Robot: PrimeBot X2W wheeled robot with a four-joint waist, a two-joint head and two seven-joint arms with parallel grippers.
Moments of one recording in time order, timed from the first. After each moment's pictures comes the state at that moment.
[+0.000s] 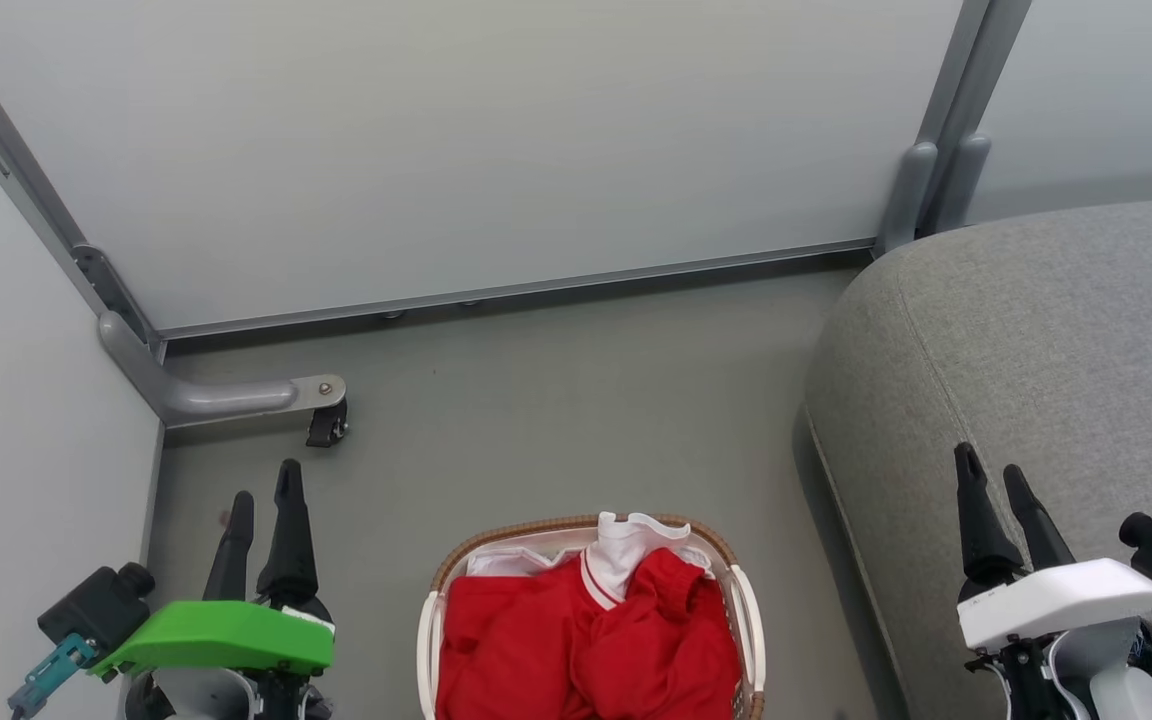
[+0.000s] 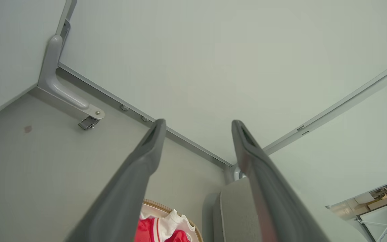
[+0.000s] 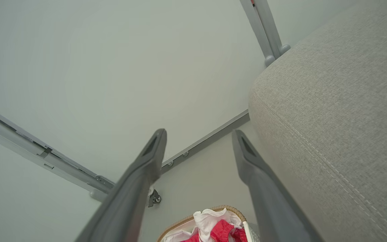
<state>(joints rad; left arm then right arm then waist) -0.05 0.04 -0.04 0.20 -0.85 -0.11 -0.10 -0.06 -0.04 -0.07 0.19 0.70 0.13 -0.10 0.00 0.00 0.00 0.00</state>
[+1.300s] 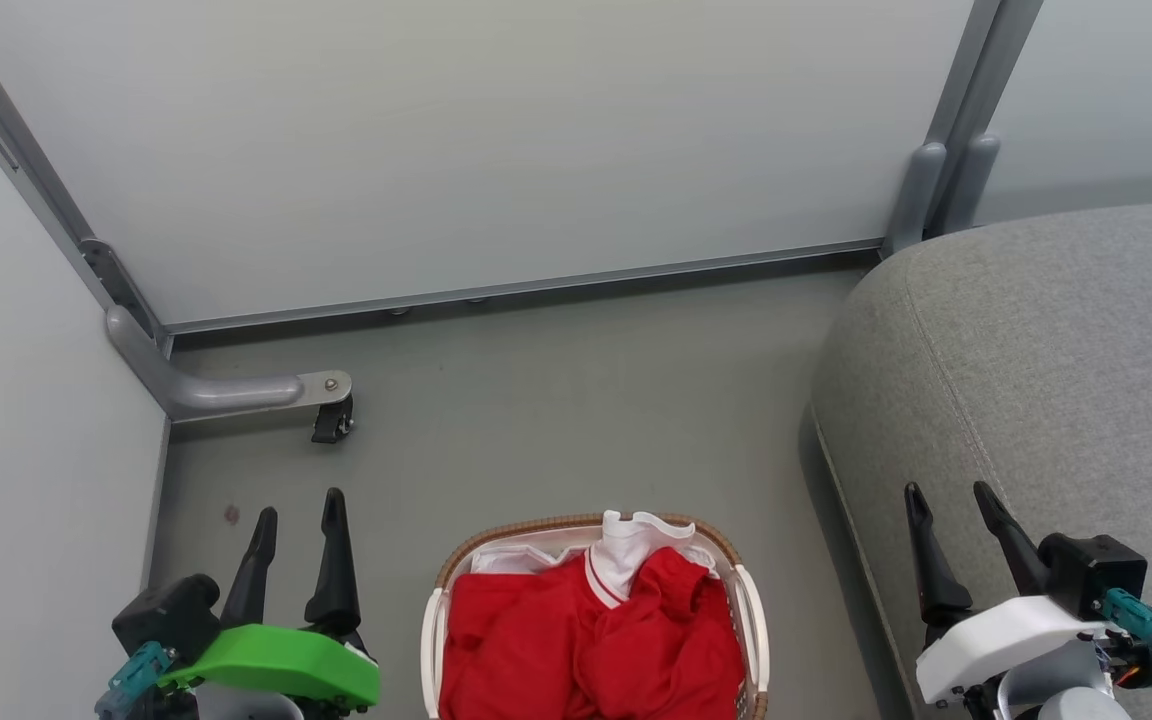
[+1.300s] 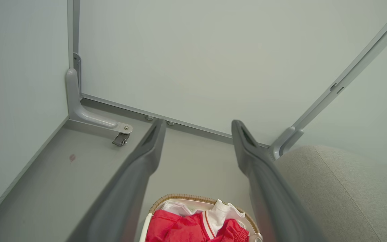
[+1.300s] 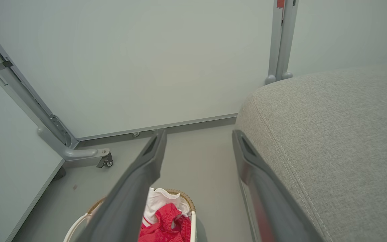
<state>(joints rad) -0.04 0.04 -0.10 0.28 -0.53 -0.11 -0.20 -0.04 -0.04 -0.02 0.25 0.25 0.13 -0.20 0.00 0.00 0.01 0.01</state>
